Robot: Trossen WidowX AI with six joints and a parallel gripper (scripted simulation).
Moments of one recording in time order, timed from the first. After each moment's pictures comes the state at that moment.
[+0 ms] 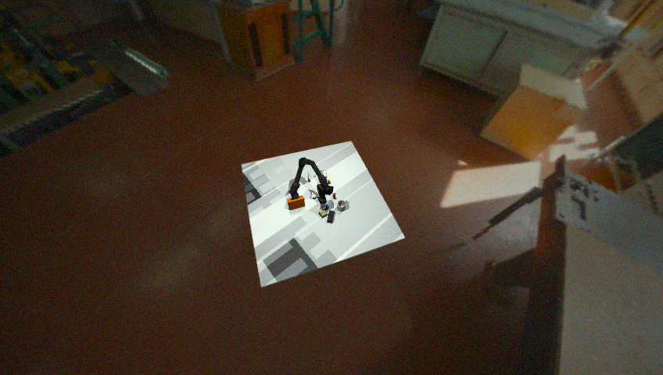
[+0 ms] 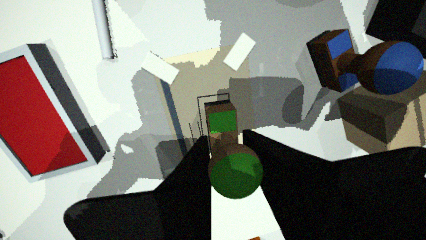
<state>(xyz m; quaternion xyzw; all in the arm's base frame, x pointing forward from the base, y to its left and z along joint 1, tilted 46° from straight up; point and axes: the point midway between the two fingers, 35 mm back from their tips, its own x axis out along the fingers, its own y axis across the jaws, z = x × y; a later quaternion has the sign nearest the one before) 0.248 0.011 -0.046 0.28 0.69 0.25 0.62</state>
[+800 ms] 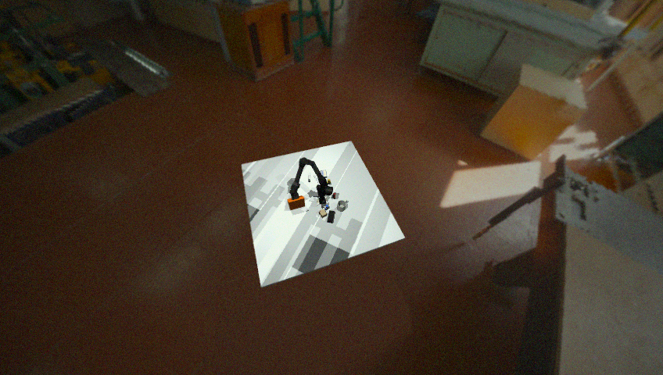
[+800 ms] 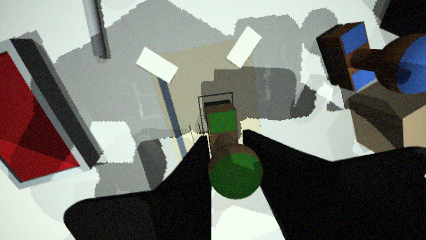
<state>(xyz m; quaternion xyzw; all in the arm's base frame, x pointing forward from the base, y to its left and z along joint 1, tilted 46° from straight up) 0.245 0.019 -0.053 0.28 0.69 0.25 0.62</state>
